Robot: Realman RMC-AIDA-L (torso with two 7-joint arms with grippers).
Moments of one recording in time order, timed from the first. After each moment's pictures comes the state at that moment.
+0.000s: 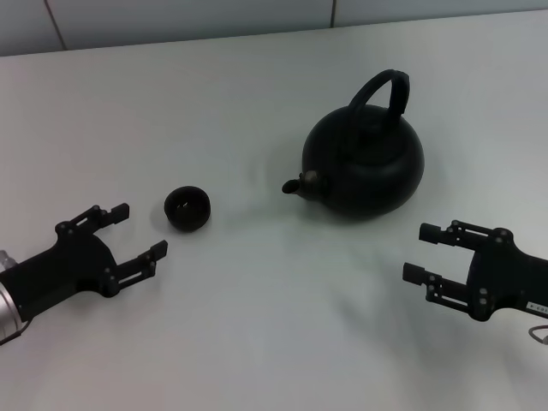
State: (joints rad) left arm -0.38 -2.07 0.89 0.34 1.60 1.27 -0.78; right arm 0.22 2.08 -0.51 -0.47 -1.95 -1.66 0.84
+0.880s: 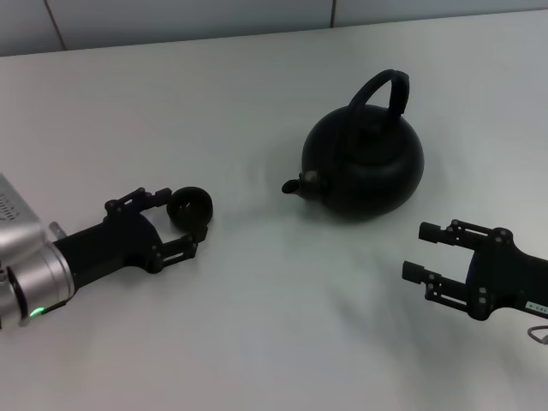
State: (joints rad) left arm -0.54 -2.08 0.90 0.19 1.61 1.13 -0.74; right arm 0.23 2.08 -0.50 -0.45 -1.95 -1.66 0.84
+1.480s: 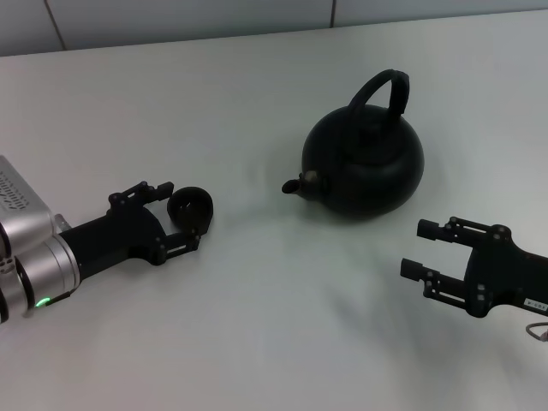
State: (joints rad) left arm -0.57 -2.08 0.90 0.17 1.60 1.10 -0.74; right arm 0.23 2.08 -0.50 -0.45 -1.95 -1.66 0.84
